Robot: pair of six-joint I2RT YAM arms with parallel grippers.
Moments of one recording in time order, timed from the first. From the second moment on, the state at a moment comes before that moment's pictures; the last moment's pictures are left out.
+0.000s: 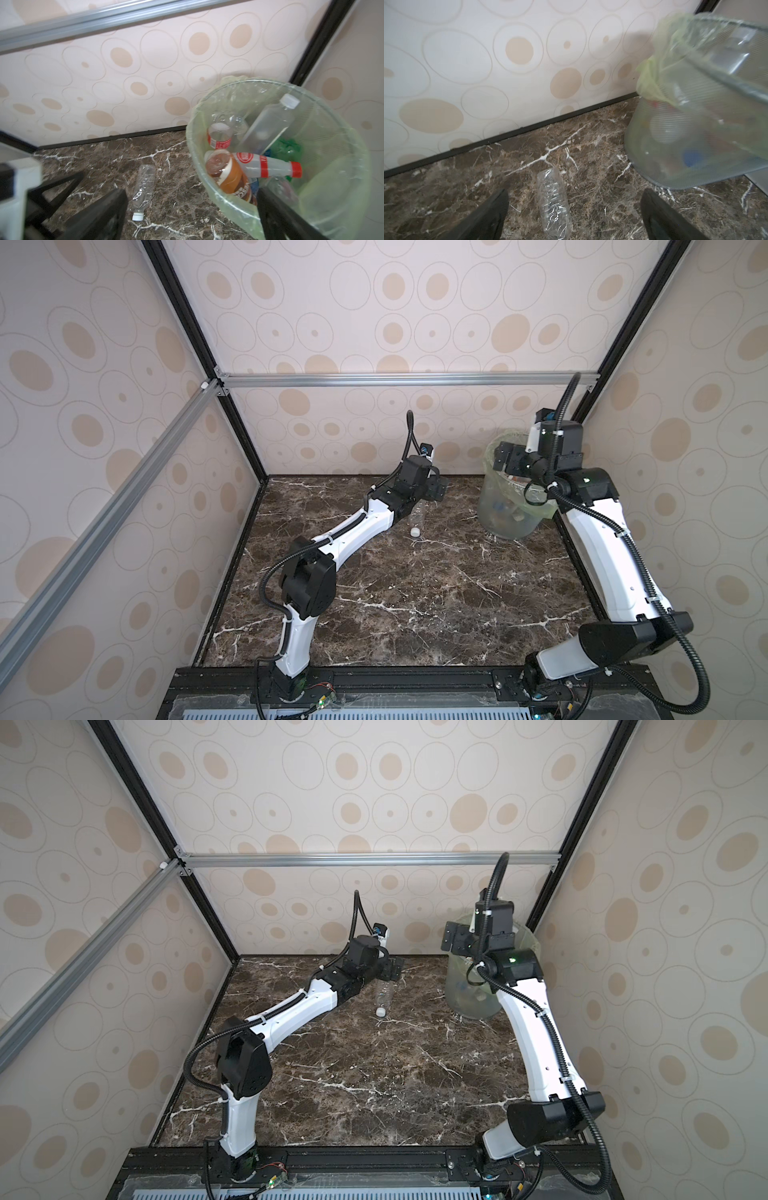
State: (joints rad) left arm -0.66 2.06 1.88 -0.29 -0.20 -0.20; right arm 0.23 1.50 1.82 -0.78 0.17 0.24
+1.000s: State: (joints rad) left arm -0.55 2.44 2.03 -0.40 0.06 -0.44; right arm 0.38 1.50 1.17 -0.54 0.02 0.33
